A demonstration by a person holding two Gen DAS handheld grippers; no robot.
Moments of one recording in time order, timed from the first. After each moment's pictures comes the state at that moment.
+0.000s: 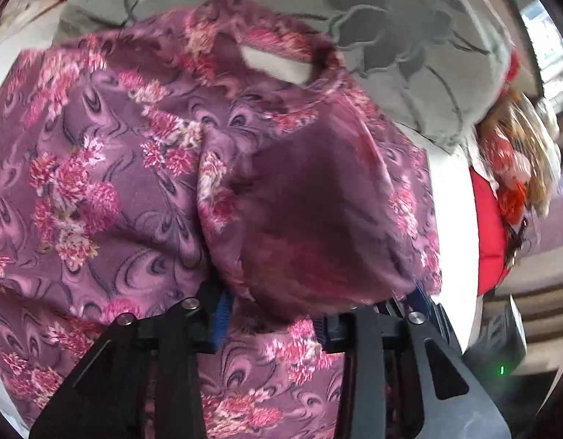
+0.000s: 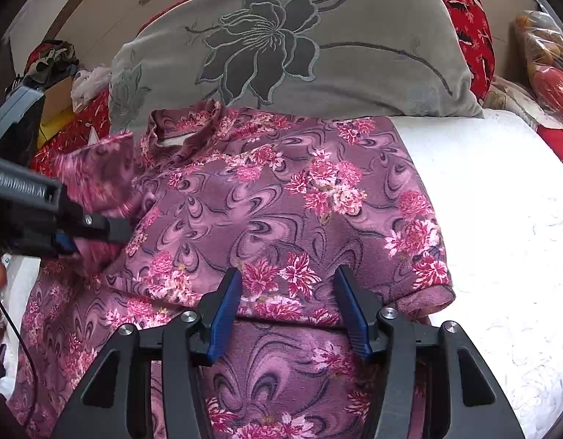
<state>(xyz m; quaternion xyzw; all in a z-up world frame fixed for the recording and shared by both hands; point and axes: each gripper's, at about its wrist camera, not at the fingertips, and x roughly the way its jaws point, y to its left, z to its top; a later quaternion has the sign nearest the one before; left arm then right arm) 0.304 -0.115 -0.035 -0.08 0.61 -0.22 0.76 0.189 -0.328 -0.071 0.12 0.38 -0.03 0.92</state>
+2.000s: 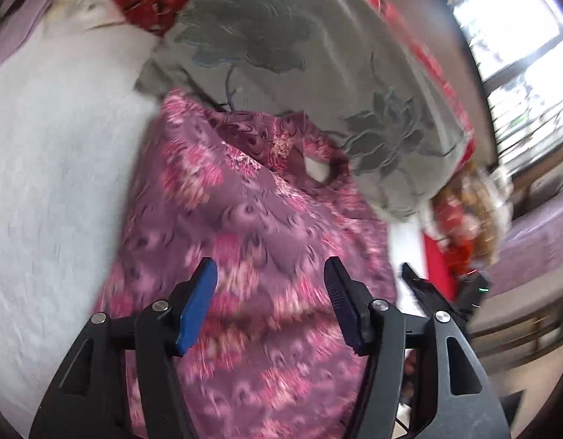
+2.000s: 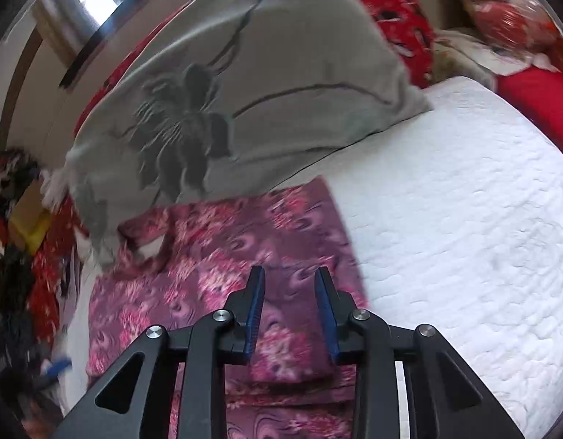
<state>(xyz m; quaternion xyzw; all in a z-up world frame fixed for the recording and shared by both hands) 0.319 0.002 0.003 -0.19 0.54 -0.23 0.79 0.222 -0.404 -0.023 0.26 0.36 -0.09 0.89</state>
